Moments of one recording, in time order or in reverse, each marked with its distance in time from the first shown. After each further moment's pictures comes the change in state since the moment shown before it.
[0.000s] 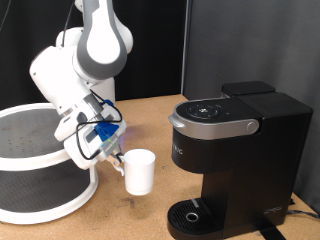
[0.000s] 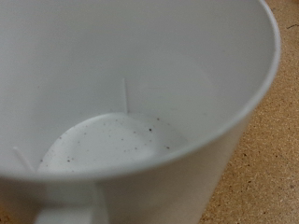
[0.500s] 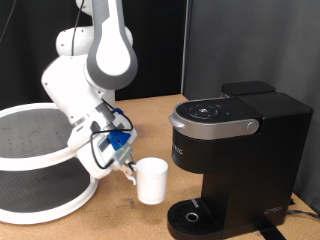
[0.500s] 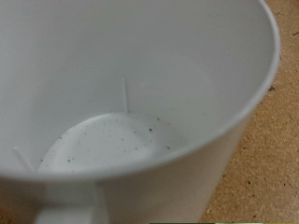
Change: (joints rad) arm 0.021 0.101 0.061 0.063 0.164 0.001 -0.100
